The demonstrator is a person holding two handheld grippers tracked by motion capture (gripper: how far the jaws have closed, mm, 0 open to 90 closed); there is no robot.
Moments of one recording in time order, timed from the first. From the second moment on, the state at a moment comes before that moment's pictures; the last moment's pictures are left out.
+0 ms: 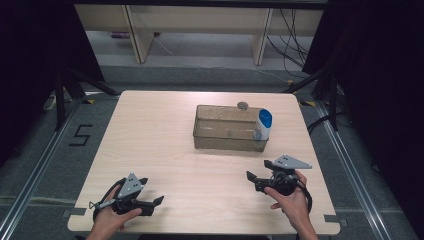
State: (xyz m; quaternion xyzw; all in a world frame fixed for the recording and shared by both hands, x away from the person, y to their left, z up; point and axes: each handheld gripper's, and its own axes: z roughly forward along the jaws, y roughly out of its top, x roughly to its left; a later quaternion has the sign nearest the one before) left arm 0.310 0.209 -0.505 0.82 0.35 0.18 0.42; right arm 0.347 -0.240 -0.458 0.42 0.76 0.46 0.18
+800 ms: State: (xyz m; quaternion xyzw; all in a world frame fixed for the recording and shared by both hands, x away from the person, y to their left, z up) left arm 0.310 0.209 -0.505 0.82 0.36 0.18 0.42; right arm 0.326 -0.247 -0.465 0.44 0.75 0.47 0.16
